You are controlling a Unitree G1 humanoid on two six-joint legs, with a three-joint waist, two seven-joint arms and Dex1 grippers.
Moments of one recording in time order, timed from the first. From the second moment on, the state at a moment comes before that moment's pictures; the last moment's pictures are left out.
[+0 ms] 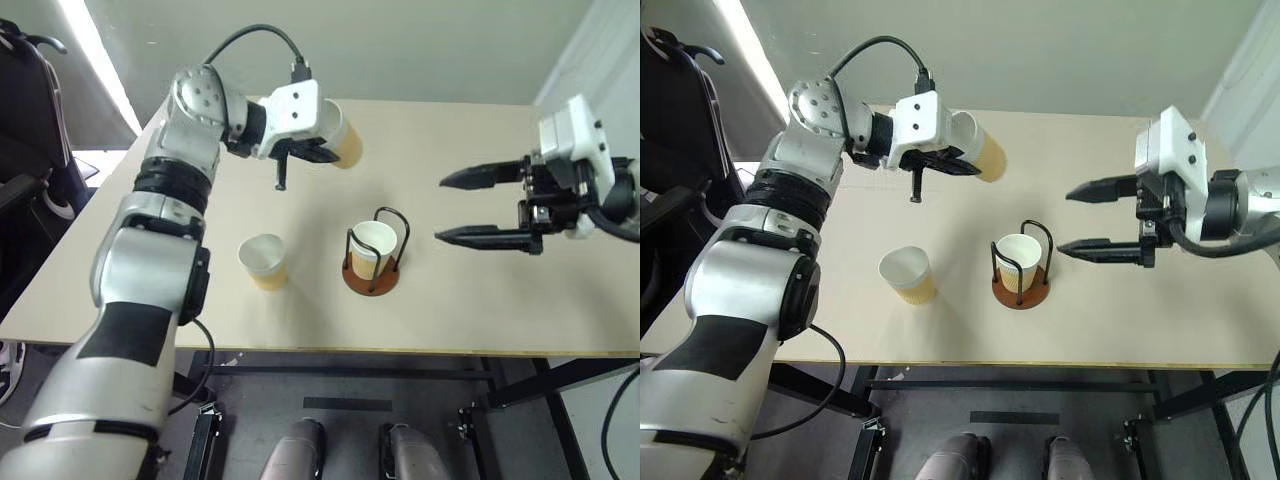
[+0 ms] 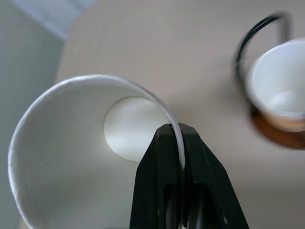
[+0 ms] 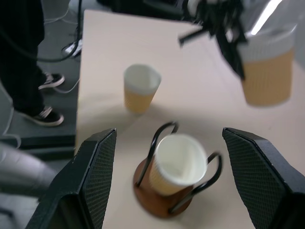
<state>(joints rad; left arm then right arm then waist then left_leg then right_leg) -1.51 0.49 -0.17 1.09 0.13 -0.31 -1.45 -0.74 -1.08 -0.07 -0.36 0.71 0.77 1.17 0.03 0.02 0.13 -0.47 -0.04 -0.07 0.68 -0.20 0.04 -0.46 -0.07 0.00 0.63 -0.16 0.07</state>
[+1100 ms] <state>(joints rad) -1.49 0.63 -0.64 0.73 -0.43 -0.02 -1.58 -0.78 -1.17 -0.23 -0.50 0.89 1.04 1.02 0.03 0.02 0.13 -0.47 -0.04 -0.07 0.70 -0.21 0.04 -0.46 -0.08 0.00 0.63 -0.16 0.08</state>
